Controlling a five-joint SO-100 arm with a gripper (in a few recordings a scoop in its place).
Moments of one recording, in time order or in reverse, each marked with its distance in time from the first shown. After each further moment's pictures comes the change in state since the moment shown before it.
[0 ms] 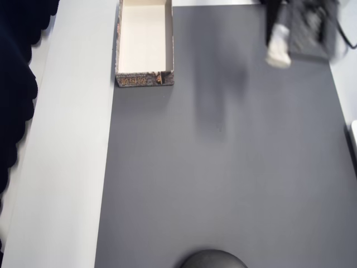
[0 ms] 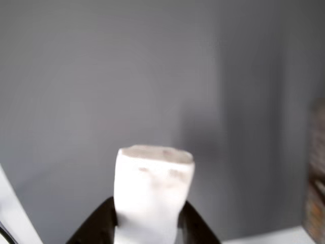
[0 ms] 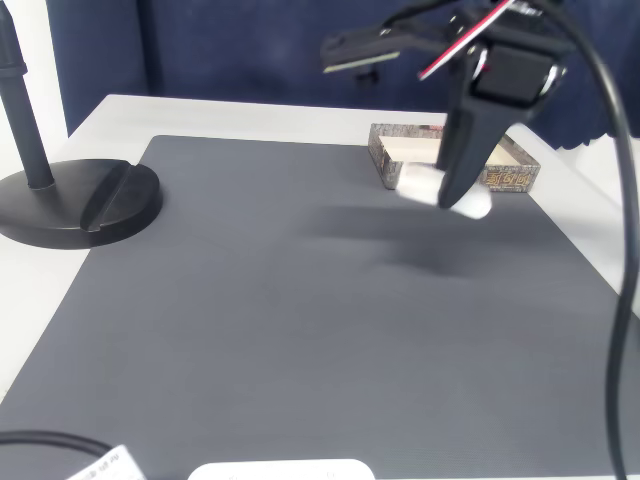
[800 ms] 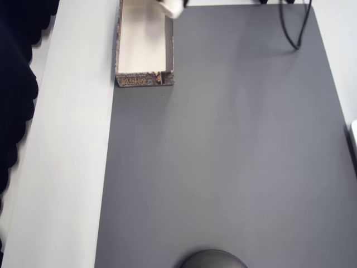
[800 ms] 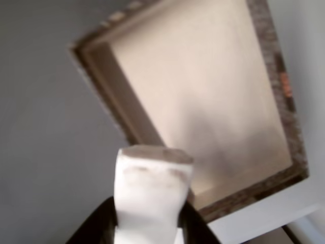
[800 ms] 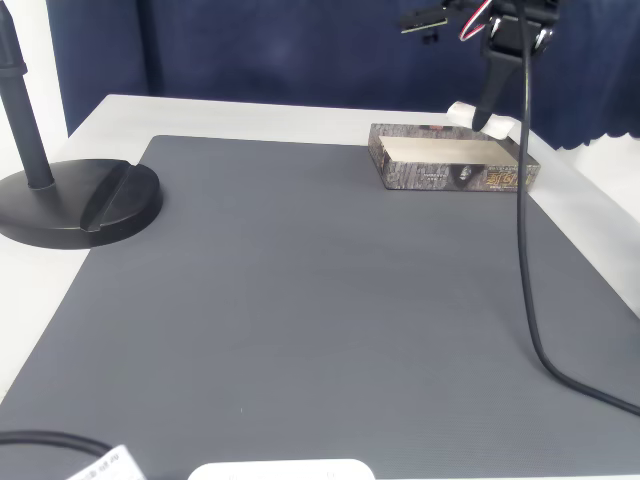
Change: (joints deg) arm 39.4 -32.9 -35.7 3.7 25.8
